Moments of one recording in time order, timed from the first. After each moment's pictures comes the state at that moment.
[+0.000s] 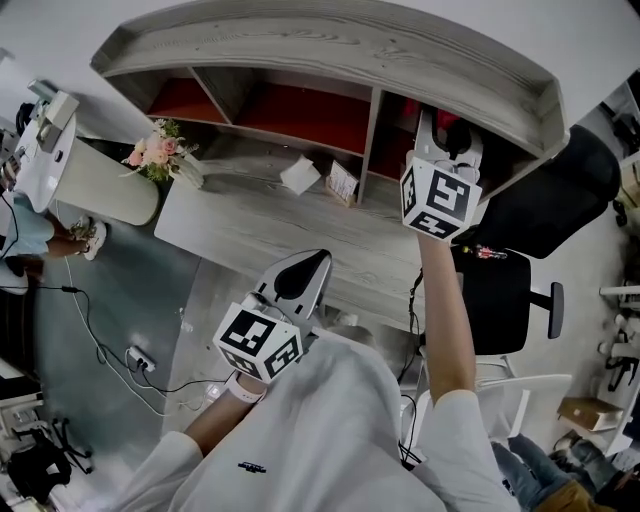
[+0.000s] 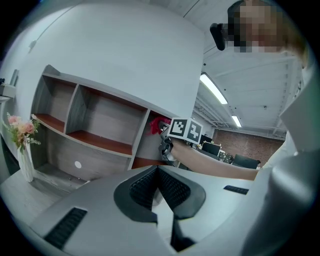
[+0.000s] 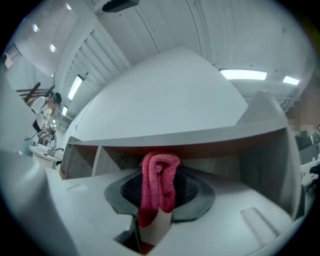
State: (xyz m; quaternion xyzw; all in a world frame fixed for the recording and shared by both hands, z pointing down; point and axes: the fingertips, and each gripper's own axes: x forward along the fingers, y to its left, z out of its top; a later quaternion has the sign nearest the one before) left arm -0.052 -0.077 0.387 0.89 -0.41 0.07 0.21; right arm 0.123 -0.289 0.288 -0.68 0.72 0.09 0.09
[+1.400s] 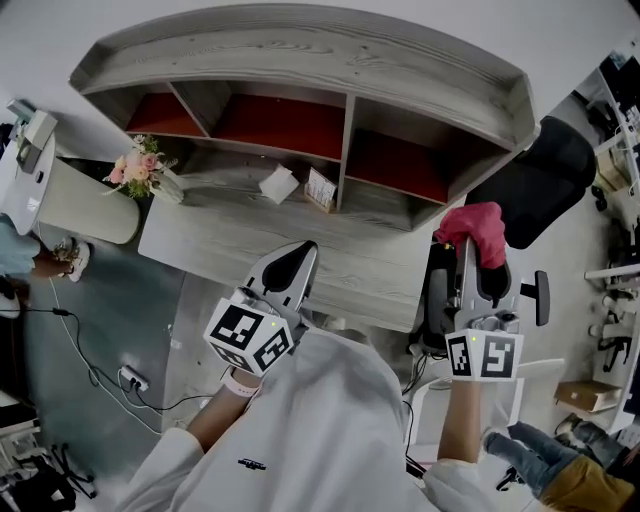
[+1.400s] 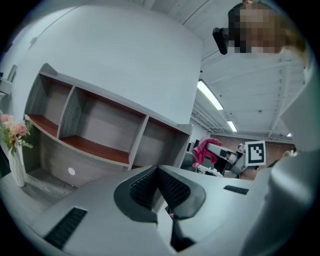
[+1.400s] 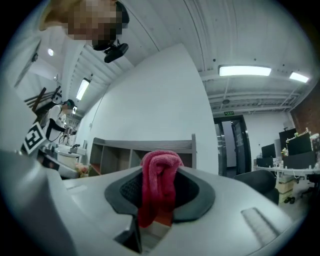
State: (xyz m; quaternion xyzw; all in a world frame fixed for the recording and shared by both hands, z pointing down) left arm -0.048 -0.095 0.375 0.90 -0.39 0.03 0.19; right arm 0.186 -0.078 0.296 -0.66 0.75 0.05 0.04
